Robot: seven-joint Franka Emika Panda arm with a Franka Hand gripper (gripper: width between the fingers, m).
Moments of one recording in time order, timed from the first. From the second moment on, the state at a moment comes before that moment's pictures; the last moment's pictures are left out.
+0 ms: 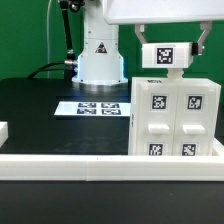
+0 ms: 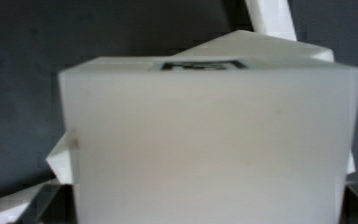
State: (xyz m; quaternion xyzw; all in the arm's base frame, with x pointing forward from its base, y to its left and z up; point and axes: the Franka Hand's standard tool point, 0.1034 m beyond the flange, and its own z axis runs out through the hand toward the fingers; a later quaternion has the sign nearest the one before) arm 0.599 0.072 0.169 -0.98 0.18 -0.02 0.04
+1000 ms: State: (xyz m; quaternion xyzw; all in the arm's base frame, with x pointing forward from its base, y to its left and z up) arm 0.594 0.073 0.169 -0.97 0.22 -0.05 0.07
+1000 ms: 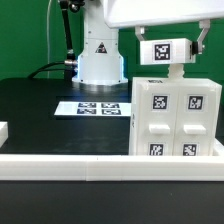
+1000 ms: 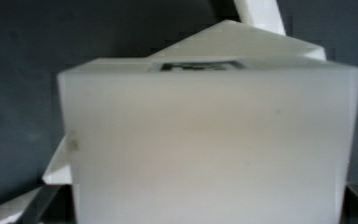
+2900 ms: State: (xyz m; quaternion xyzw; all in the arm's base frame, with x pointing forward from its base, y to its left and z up) arm 0.593 0.078 0.152 -0.99 0.09 -0.07 0.04
